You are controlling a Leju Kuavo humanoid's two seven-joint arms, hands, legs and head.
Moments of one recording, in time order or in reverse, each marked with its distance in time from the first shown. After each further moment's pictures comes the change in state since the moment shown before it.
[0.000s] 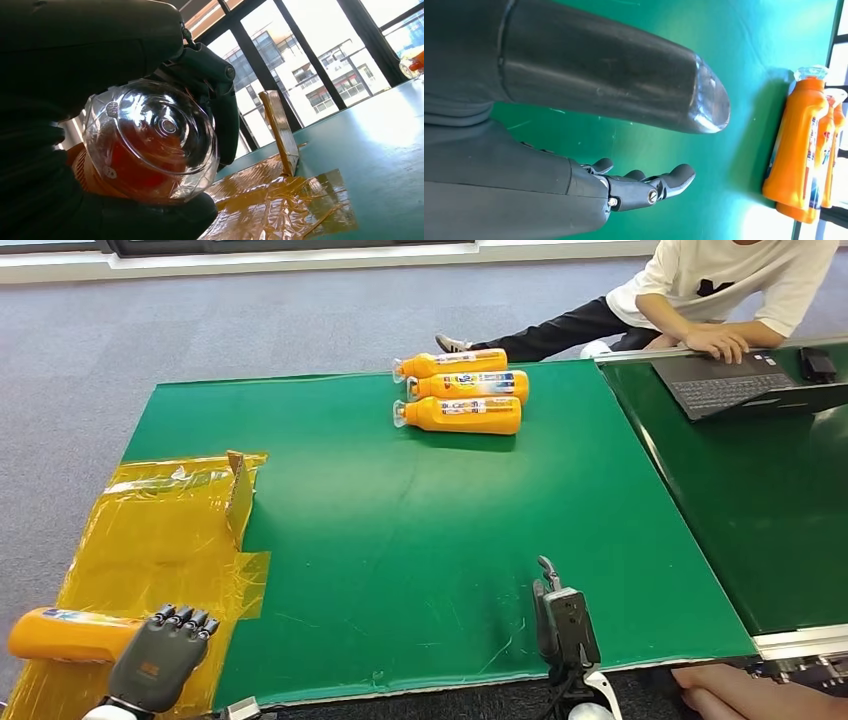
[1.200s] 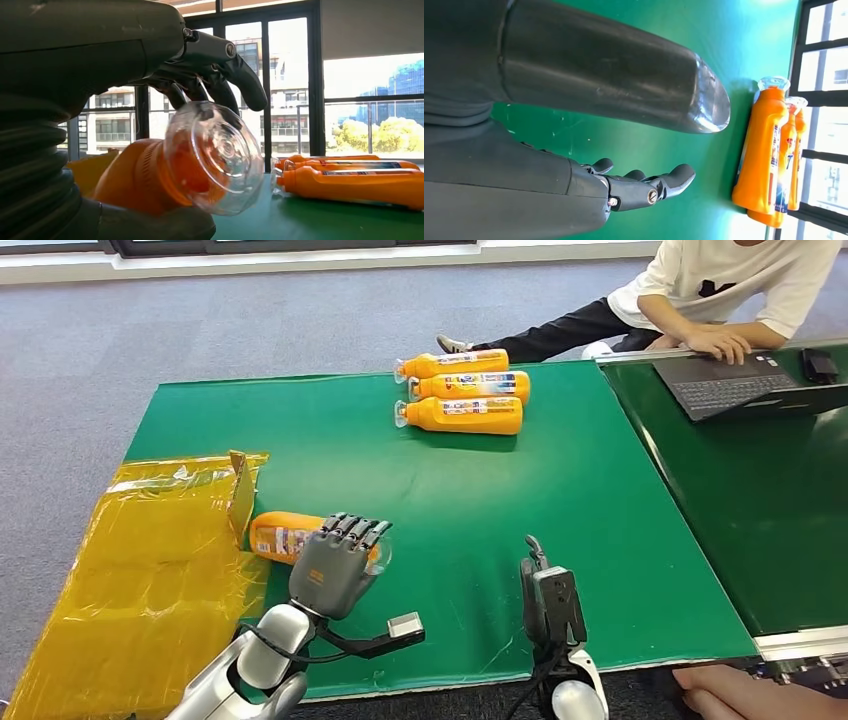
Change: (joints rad) left arm -0.479 -0.570 -0.285 0.375 0.141 0.080 -0.055; right arm -0.078 0.049 0.011 0.029 -0.005 -0.001 -0.002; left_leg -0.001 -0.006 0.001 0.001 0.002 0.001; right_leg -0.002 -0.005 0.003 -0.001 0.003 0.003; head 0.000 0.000
